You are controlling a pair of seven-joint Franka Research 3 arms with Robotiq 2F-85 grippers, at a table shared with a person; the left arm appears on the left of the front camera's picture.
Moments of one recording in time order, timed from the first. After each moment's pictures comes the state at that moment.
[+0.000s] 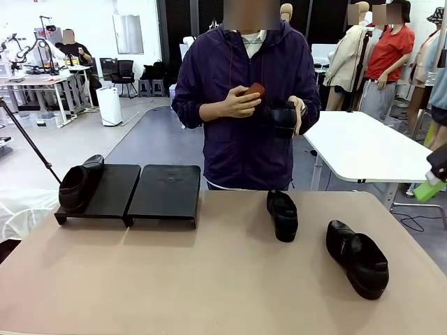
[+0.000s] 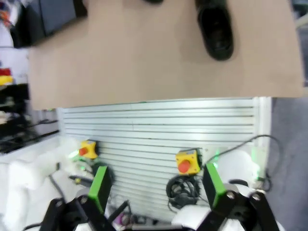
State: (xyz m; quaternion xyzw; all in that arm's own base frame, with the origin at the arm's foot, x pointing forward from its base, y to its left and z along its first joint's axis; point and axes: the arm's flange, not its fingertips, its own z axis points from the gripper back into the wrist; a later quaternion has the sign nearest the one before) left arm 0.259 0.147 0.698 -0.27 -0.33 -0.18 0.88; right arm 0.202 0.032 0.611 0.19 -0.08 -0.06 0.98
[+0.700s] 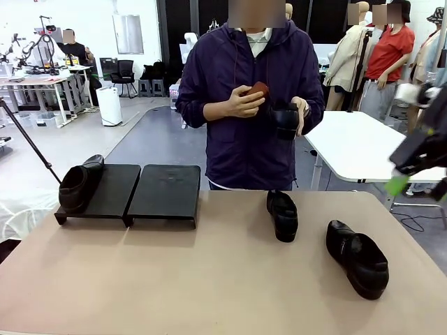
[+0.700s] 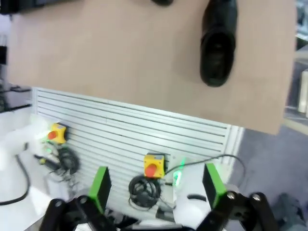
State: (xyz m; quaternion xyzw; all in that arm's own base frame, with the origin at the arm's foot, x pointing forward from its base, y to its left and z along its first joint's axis) left arm 0.259 0.147 0.697 -0.27 -0.33 -0.18 0.88; right arm 0.264 0.025 0.620 0.15 -0.06 0.05 0.99
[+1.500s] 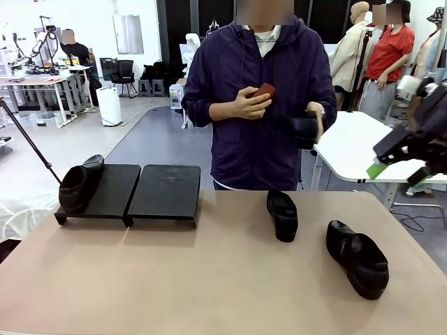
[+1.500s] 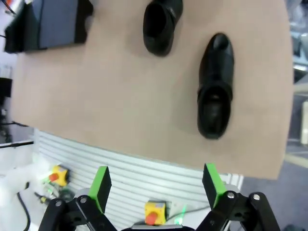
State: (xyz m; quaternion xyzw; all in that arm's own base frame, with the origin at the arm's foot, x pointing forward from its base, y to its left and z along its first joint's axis) left arm 0.259 0.147 0.698 -0.27 -0.33 -0.18 0.88; right arm 0.312 0.041 0.590 0.15 -0.16 0.04 0.97
